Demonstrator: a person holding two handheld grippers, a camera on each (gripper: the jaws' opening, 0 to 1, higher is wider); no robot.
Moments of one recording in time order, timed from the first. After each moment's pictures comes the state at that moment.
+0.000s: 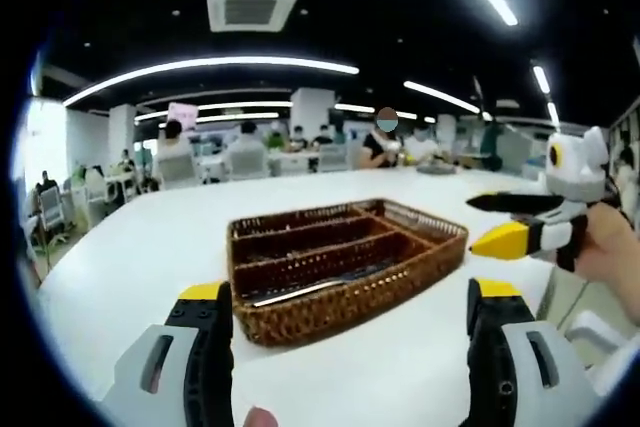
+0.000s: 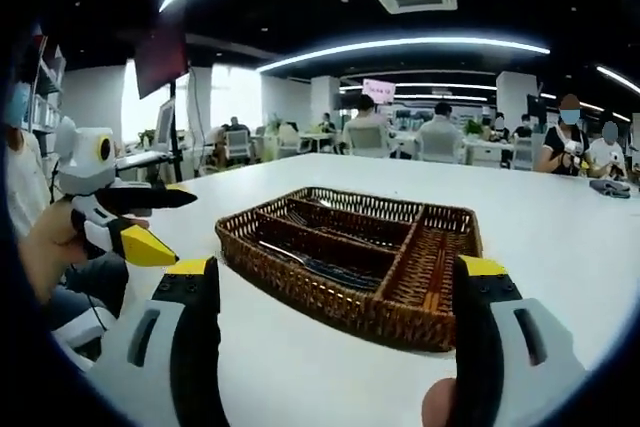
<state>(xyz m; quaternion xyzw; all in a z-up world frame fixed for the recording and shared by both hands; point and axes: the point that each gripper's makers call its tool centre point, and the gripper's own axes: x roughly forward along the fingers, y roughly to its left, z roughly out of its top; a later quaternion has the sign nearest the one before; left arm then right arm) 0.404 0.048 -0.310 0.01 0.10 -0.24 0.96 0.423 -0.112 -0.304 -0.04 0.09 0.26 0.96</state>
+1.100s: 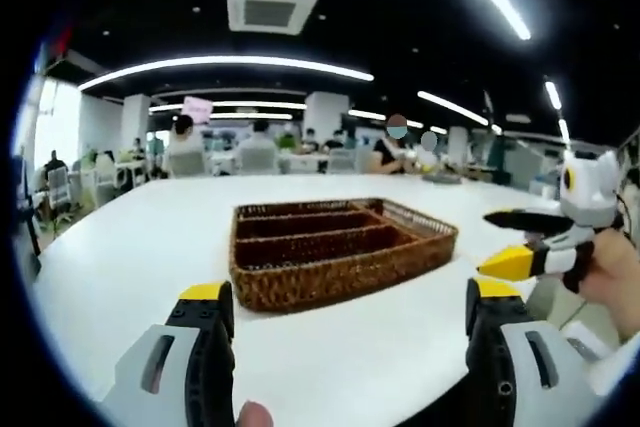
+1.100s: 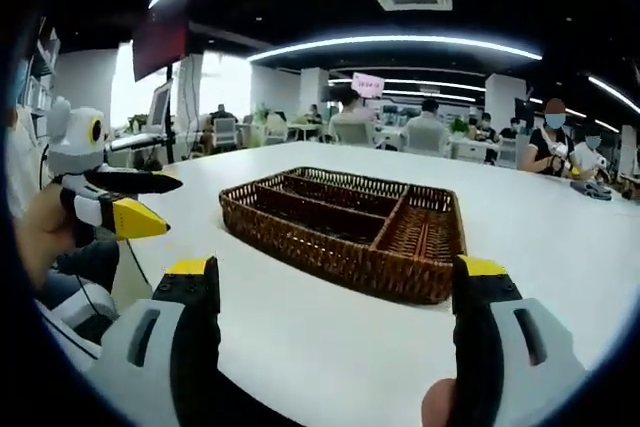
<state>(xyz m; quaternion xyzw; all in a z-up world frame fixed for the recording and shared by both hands) 0.369 0.049 -0.318 -0.03 0.10 -0.22 0.97 0.382 -0.131 -0.323 -0.06 0.10 0.23 0.97</state>
